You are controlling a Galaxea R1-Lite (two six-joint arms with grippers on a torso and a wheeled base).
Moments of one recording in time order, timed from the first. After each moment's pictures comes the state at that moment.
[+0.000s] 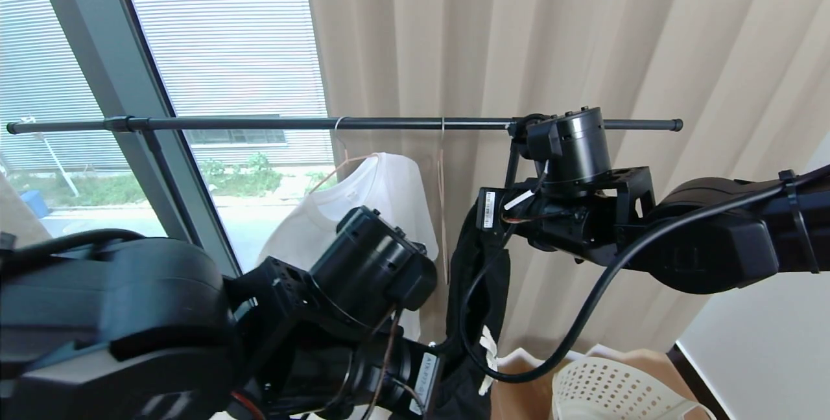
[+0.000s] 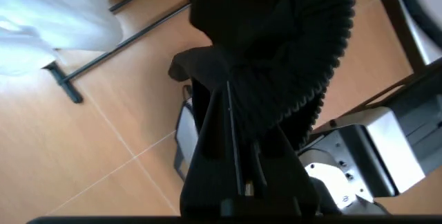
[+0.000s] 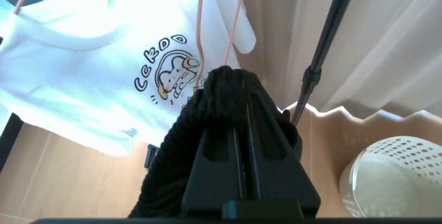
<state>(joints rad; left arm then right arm) -0.94 1.75 -1.09 0.25 0.08 -0.43 0.67 1.90 -1.26 -0.15 -0.38 0.45</state>
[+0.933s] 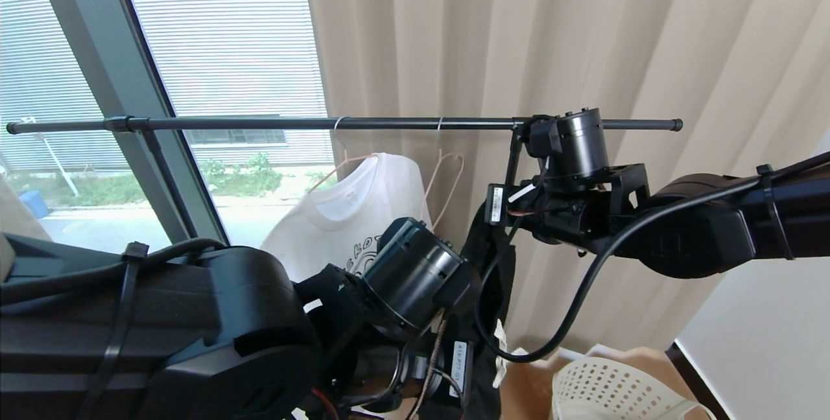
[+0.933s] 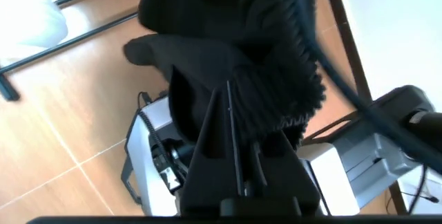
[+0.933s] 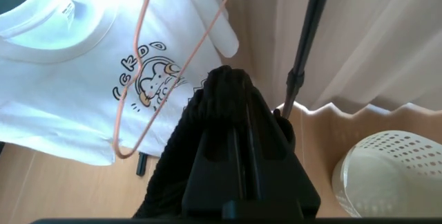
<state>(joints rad) -0.95 1.85 -1.14 0.22 0.11 -0.58 0.61 1.93 -1.28 -0.14 -0.39 0.45</state>
